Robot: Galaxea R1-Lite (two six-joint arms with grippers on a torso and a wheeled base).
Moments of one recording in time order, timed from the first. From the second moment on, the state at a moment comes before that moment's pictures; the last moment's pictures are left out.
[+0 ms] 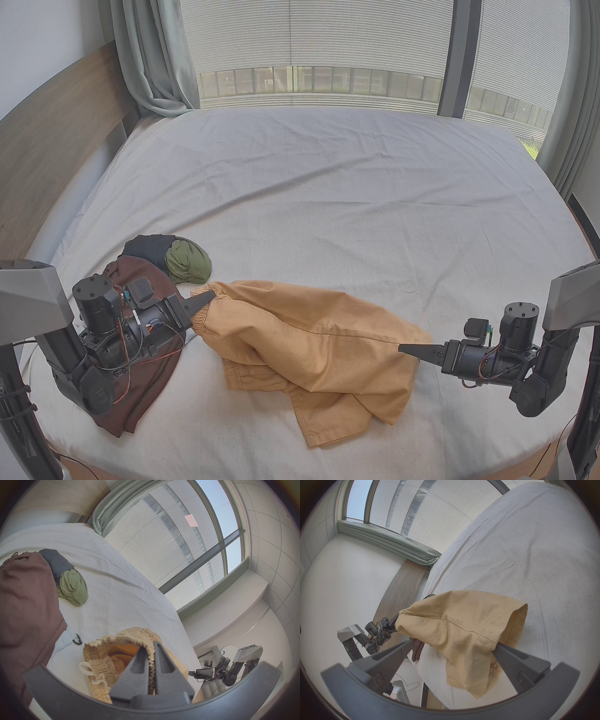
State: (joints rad) left arm -0.20 2.08 -0.40 -1.55 -0.45 -0.68; right arm 0.23 2.18 -0.25 -1.54 0.63 0.64
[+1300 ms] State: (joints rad) left arm -0.21 2.08 -0.40 -1.55 -0.45 -0.68; right arm 0.24 2.37 -0.43 -1.55 0.68 0.55
